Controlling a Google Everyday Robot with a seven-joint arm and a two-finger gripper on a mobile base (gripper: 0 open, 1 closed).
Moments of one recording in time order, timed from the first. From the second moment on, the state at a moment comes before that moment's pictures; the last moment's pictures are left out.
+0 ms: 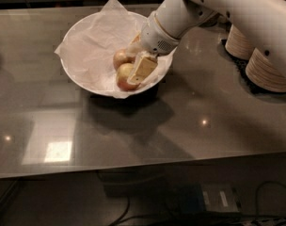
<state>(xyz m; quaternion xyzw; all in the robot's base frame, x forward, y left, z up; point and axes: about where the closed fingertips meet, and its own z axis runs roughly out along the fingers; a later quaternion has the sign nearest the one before) 0.594 0.015 0.901 -0.71 0.63 0.14 0.28</state>
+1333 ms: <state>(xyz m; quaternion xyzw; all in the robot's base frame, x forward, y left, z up) 0.598 0.031 0.852 -0.75 0.62 0.13 0.21</state>
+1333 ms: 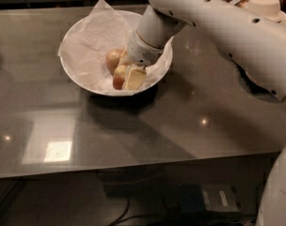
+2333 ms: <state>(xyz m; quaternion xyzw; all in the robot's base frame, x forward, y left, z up) 0.601 0.030 0.851 -0.75 0.62 0.12 0.20</state>
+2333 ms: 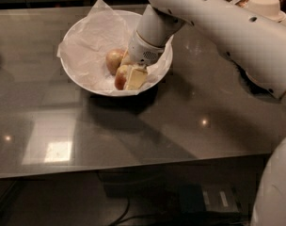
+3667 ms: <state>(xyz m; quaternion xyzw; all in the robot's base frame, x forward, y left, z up) 0.630 -0.024 0.966 -0.61 0.62 0.28 0.40</state>
